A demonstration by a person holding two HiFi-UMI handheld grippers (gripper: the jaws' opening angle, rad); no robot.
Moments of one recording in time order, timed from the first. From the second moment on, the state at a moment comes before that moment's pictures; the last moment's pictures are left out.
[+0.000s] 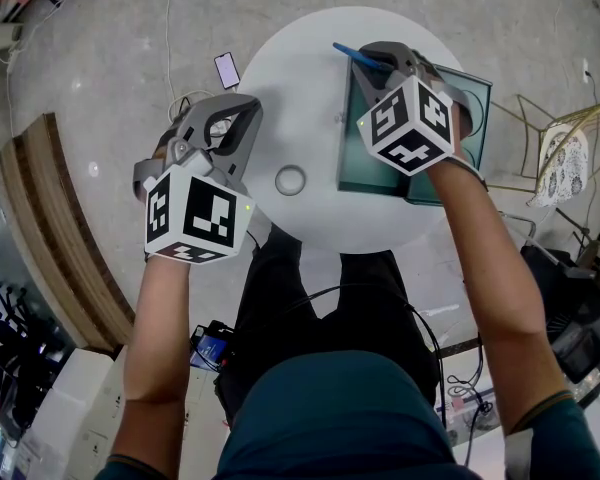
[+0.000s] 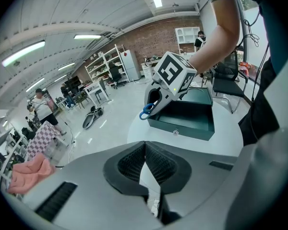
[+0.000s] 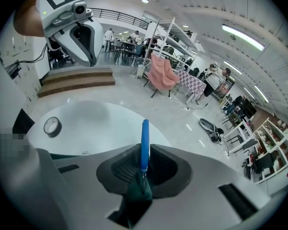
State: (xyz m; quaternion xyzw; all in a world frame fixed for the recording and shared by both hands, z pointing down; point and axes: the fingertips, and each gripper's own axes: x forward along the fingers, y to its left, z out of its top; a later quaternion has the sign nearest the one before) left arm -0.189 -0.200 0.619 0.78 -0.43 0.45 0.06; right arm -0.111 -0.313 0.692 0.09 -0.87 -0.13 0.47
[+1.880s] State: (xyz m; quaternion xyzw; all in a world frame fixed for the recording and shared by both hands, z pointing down) left arm -0.202 -0.198 0.617 0.79 -0.43 0.44 0.07; right arm -0.121 -0.307 0.684 0.08 -0.87 -0.12 0.47
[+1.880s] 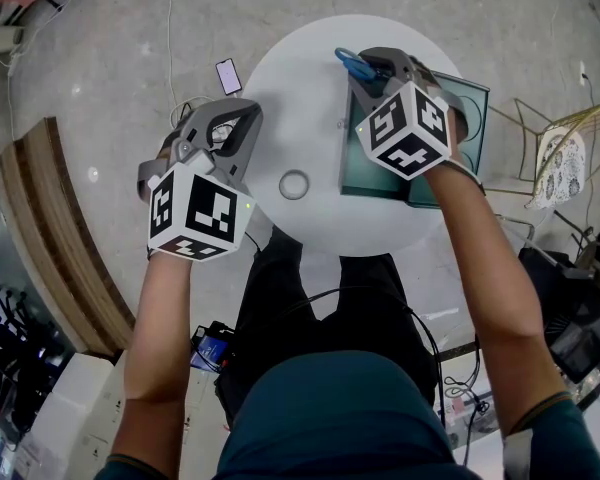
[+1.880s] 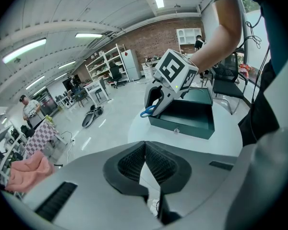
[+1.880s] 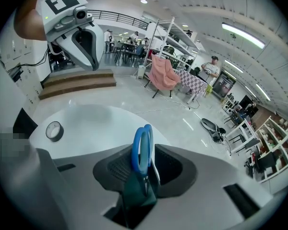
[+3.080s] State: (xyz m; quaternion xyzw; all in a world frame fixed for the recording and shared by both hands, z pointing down) left arm -0.203 -0.176 0.572 0.79 -0.43 0.44 0.06; right arm -0.112 -0.293 0.633 0.11 -0.87 -0.12 0.47
